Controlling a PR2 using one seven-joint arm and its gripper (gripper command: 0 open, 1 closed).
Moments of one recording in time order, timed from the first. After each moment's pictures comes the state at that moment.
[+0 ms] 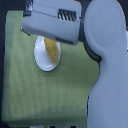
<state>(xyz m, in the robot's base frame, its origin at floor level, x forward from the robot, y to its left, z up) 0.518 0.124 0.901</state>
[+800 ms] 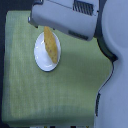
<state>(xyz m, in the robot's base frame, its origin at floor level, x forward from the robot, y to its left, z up) 0.522 0.066 0.961</state>
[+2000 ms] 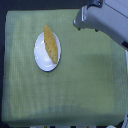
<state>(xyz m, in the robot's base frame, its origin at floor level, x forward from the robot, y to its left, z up) 0.505 -0.165 0.965</state>
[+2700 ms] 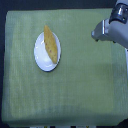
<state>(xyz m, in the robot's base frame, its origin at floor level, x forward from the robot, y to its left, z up) 0.463 -0.257 0.960</state>
